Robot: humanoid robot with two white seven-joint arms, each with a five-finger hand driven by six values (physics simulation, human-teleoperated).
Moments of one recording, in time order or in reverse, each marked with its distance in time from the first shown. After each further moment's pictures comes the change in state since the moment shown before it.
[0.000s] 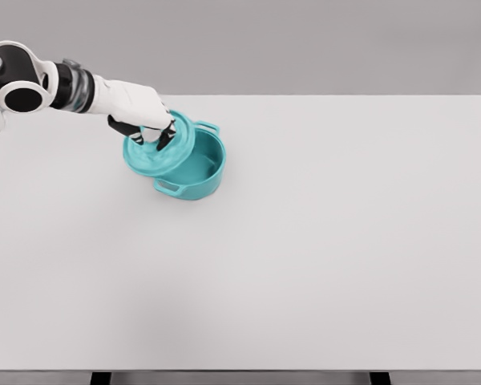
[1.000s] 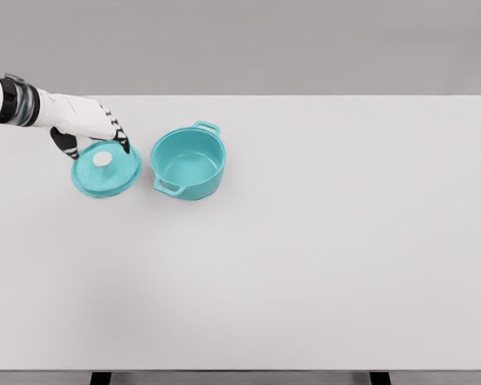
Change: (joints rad) left arm 0.029 0.138 -0.028 0.008 -0.035 -0.002 0.000; right arm 0.000 0.000 0.000 0.000 0.000 0.000 0.000
